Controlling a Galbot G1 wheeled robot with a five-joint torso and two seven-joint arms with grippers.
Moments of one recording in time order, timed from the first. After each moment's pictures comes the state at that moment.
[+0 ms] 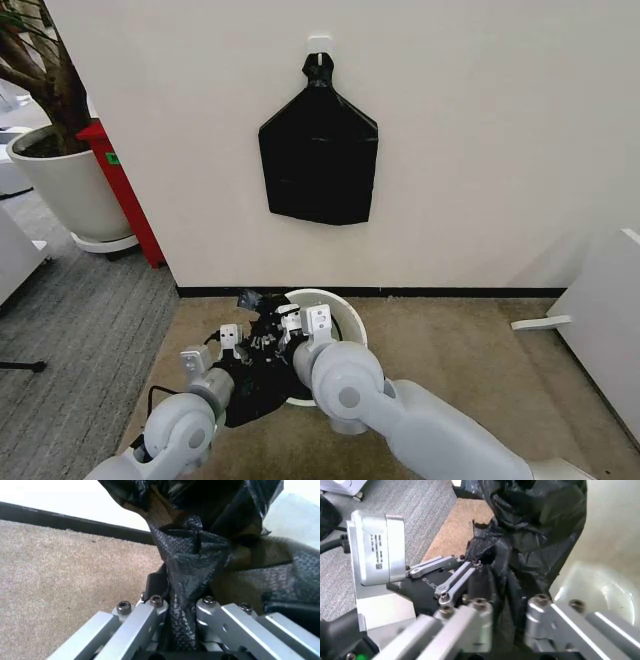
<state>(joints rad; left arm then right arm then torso) 1.31 -0.91 -0.17 -2.04 -0.99 0.22 -0.36 -0.69 1.26 -0.46 2.04 1.33 -0.65 0.98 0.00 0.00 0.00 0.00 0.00</state>
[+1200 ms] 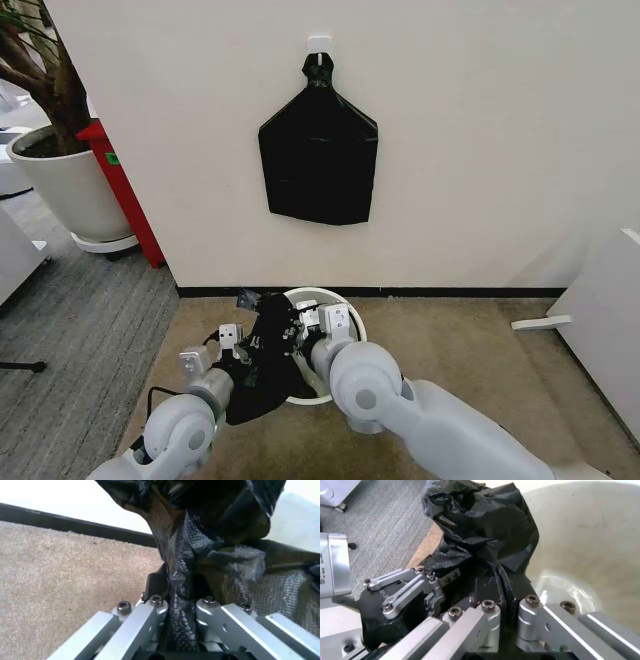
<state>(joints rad) 1.32 -0.91 -0.17 -2.04 -0.98 0.21 -0.35 -0.71 1.19 -0.43 2.07 1.26 -0.63 0.95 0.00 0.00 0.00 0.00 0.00</state>
